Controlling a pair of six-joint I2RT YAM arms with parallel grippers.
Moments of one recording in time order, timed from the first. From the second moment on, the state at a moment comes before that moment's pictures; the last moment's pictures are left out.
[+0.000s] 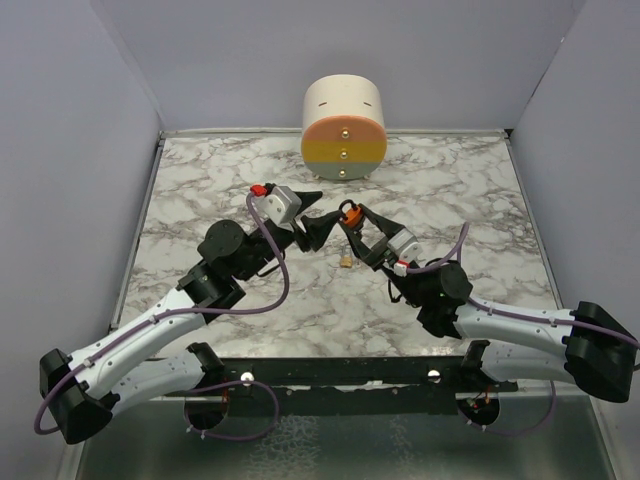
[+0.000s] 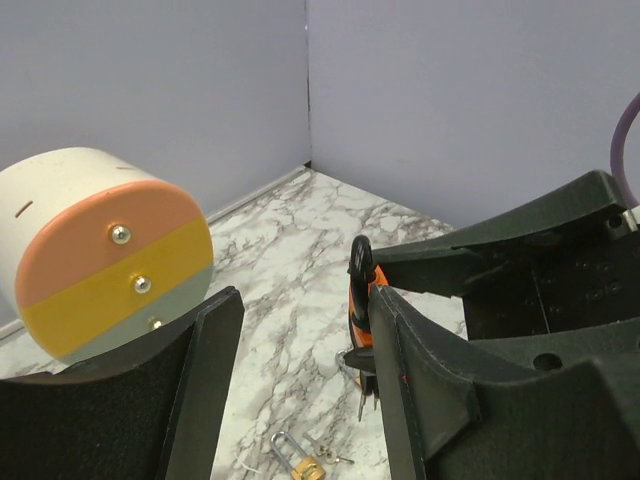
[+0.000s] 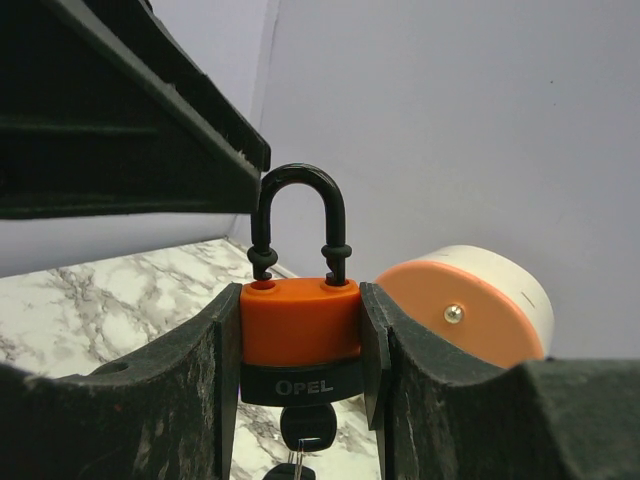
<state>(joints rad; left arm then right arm) -0.85 0.92 0.84 0.30 0.04 -0.03 1.03 1.13 0.48 1.16 0.19 -0.46</state>
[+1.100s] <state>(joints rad) -0.85 0.98 0.80 0.43 0.10 -0.05 1.03 1.13 0.48 1.16 0.20 -0.46</state>
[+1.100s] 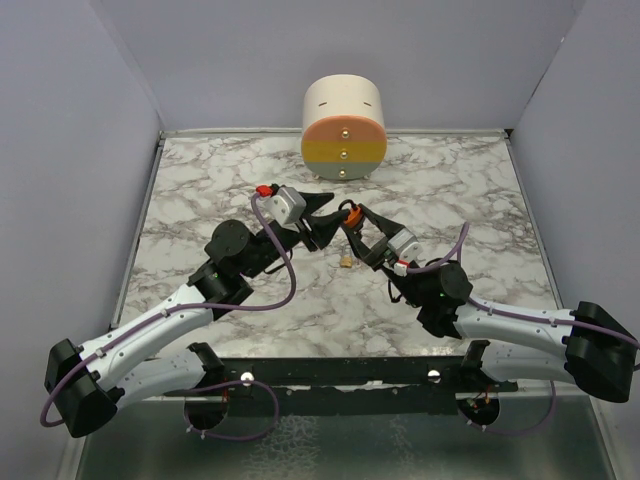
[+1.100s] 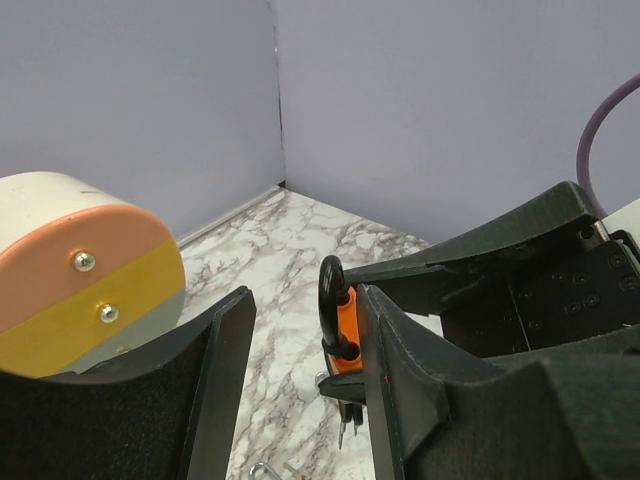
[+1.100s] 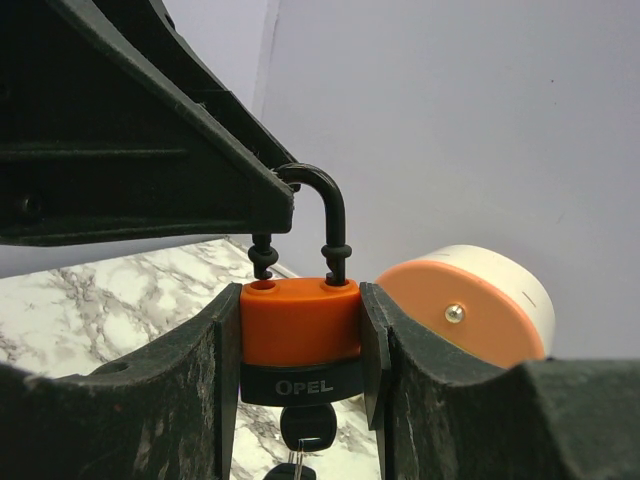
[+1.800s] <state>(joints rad) -0.85 1.02 0.80 0.46 0.13 -0.08 1.03 1.13 0.48 1.16 0.20 -0.46</state>
